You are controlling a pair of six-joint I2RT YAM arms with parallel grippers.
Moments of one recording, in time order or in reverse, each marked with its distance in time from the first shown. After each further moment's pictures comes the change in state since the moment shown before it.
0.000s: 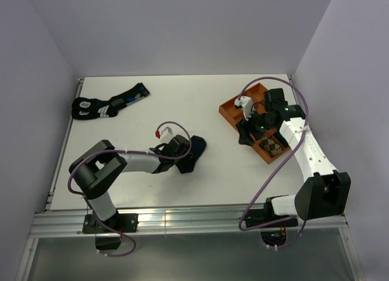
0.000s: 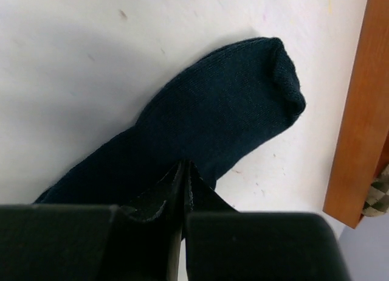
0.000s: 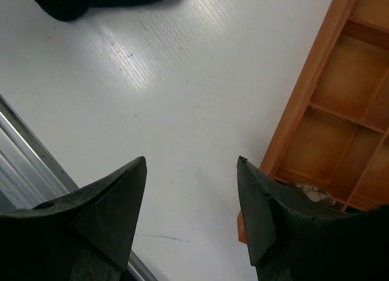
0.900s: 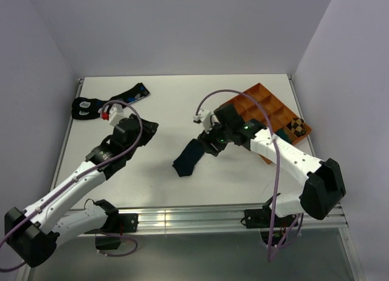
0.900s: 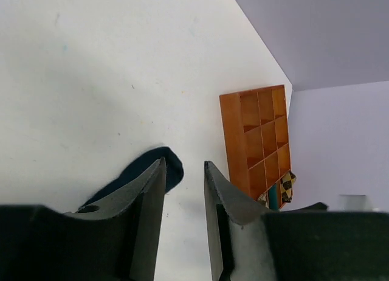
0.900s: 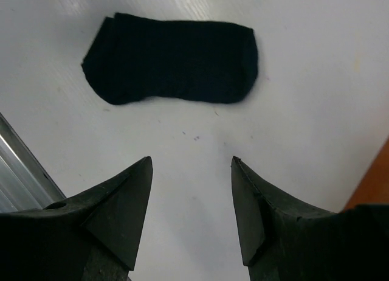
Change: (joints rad) left arm 0.190 -0.714 0.034 -0.405 -0.119 0.146; right arm 0.501 0.021 -0.113 0.341 0.268 0.370
